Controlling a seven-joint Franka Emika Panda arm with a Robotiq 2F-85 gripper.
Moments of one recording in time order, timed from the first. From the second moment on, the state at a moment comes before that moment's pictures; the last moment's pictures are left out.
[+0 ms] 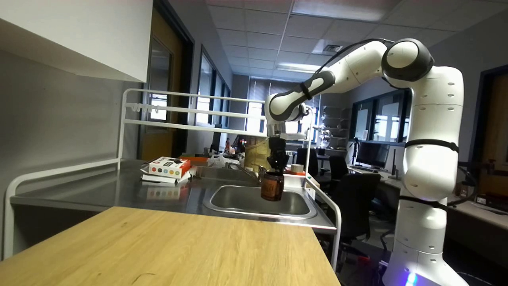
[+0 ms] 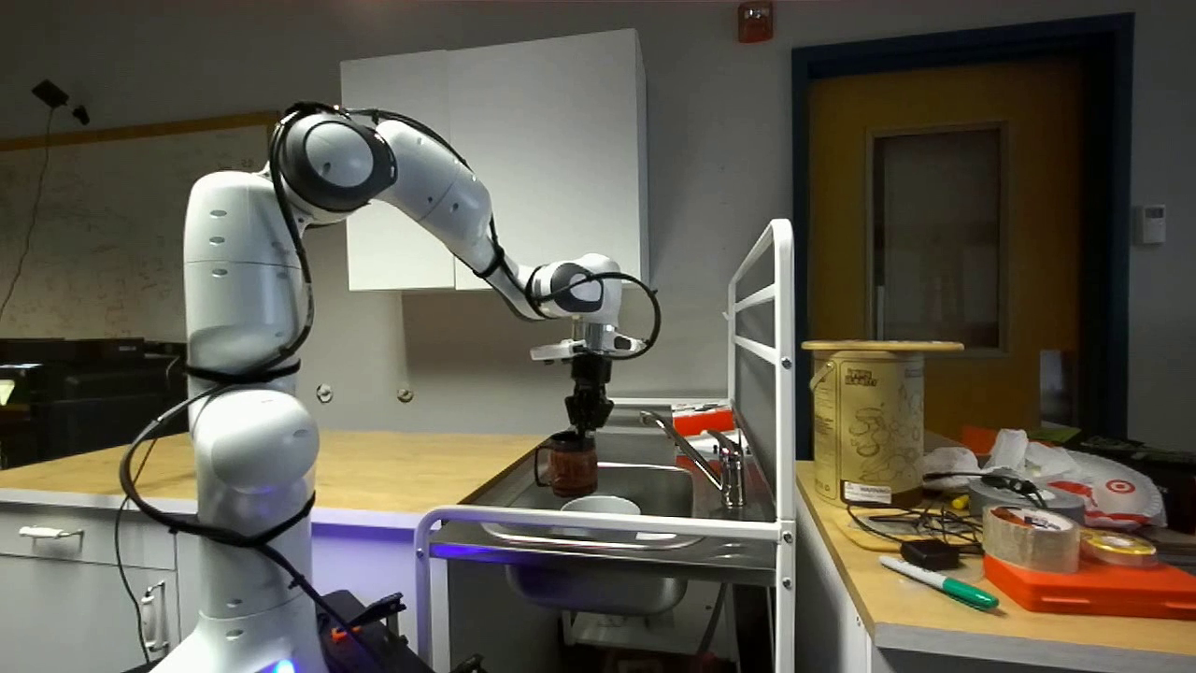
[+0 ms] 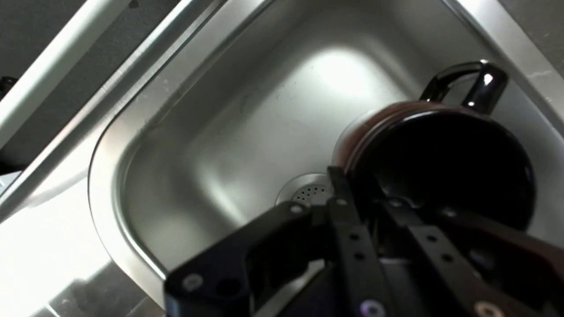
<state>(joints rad) -0.06 0.00 -0.05 -2.12 -0.08 1.93 0.13</state>
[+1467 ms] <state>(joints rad) -0.05 0.44 -0.07 -1.86 -0.13 1.93 0.24</state>
